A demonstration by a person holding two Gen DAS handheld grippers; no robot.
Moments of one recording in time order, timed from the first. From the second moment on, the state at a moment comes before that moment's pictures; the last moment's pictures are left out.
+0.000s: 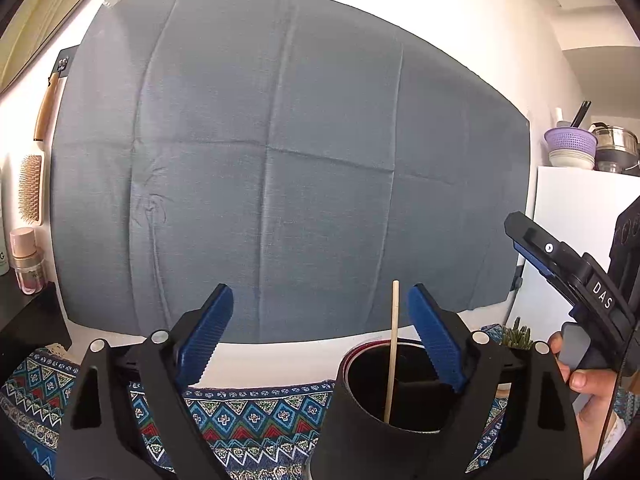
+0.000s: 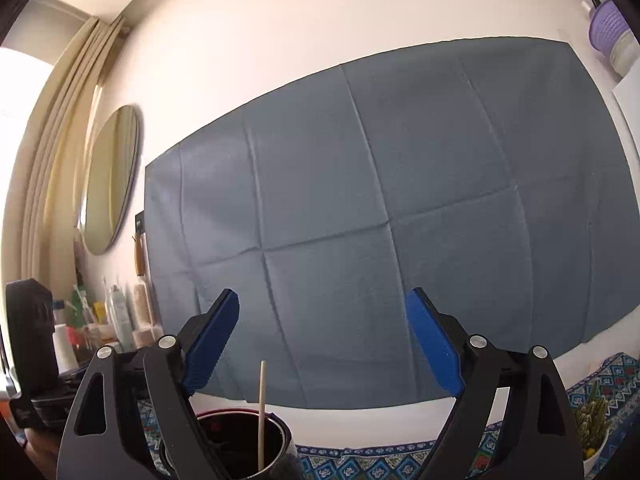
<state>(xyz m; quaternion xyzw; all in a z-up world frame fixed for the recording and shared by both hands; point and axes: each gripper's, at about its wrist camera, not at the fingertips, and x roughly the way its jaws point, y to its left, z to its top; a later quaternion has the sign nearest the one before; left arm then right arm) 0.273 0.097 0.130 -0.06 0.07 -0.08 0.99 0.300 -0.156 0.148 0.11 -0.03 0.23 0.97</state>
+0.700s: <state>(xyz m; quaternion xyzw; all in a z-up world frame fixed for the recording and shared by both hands) 0.225 0.069 0.150 0.02 0.13 -0.05 0.99 0.254 -0.151 0.164 -0.03 0.15 0.13 0.98</state>
